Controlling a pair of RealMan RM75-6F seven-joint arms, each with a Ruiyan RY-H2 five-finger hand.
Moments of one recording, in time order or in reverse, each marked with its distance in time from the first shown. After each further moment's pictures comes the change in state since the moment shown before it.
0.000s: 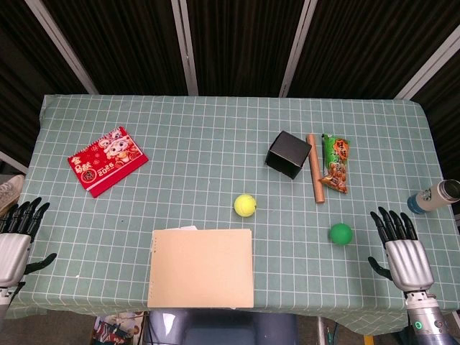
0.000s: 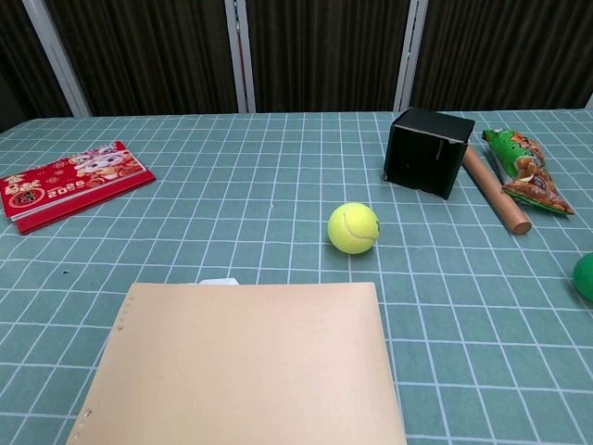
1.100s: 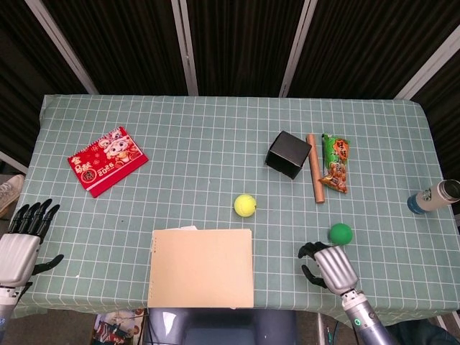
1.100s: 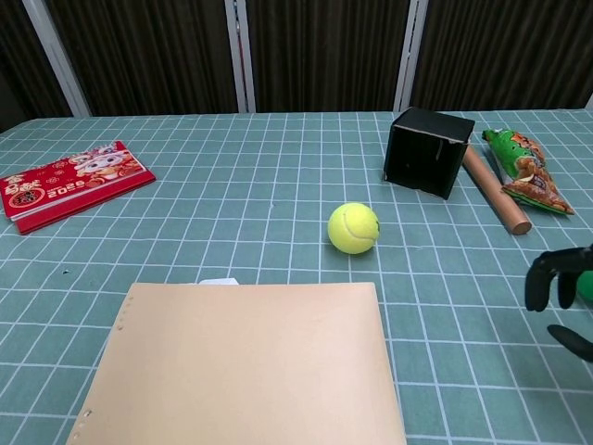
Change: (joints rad) left arm -0.009 -0.016 0.014 0.016 0.036 -0.003 0.003; right arm 0.115 -0.283 -0.063 0.071 -0.139 -0.144 0.115
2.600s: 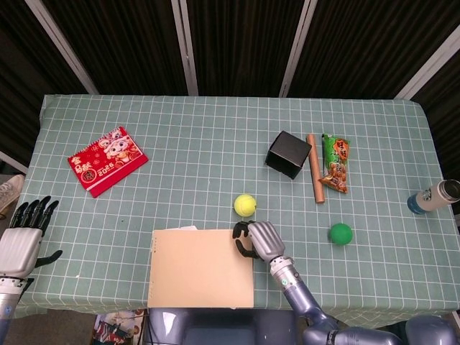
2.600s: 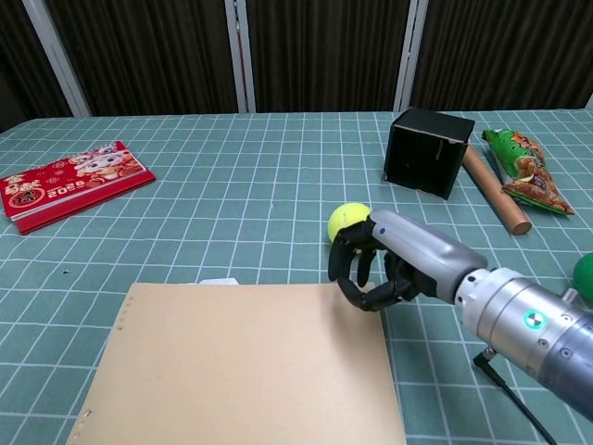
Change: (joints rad) left arm -0.033 -0.028 -0.032 0.011 -0.119 -0.097 0.065; right arm 0.282 -0.402 0.225 0.111 0.340 -0.259 -0.008
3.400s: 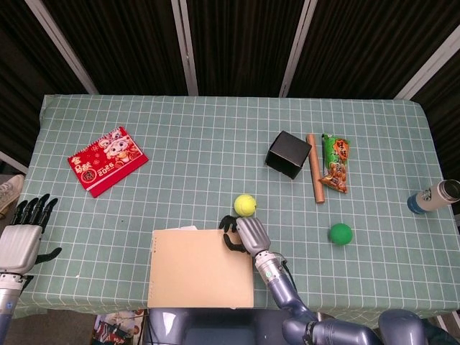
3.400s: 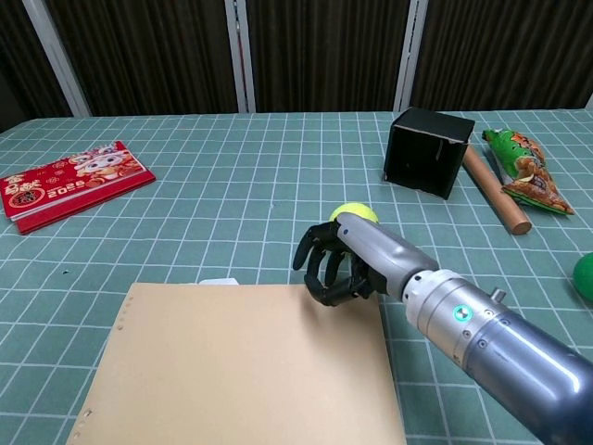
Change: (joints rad) left arm -0.015 -0.011 -0.011 0.019 -0.035 -0.025 0.014; right arm 0.077 -0.147 0.056 0.162 0.074 -0.032 0.051
